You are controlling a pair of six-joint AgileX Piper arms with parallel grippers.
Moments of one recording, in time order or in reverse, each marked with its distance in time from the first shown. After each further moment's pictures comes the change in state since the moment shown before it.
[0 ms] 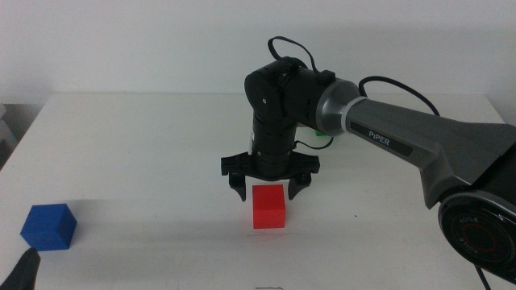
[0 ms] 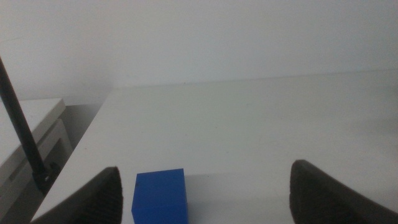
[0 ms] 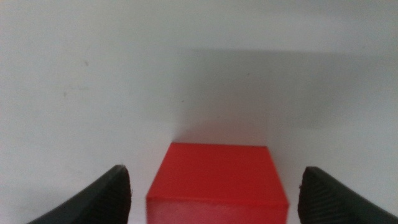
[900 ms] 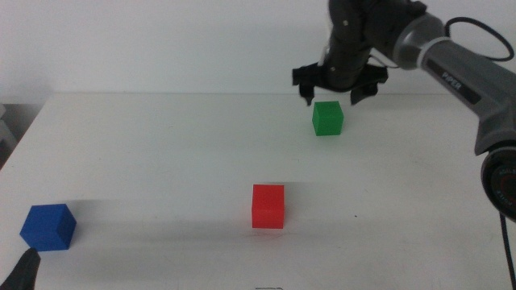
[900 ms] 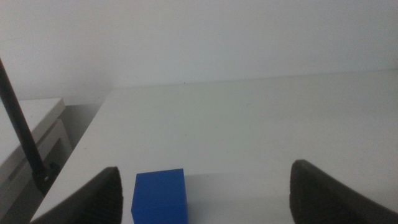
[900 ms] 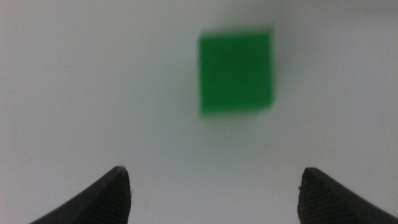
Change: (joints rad) left arm 0.000 0.000 0.000 0.000 0.000 0.000; right arm -0.246 -0.011 -0.236 -0.191 -0.036 -0.160
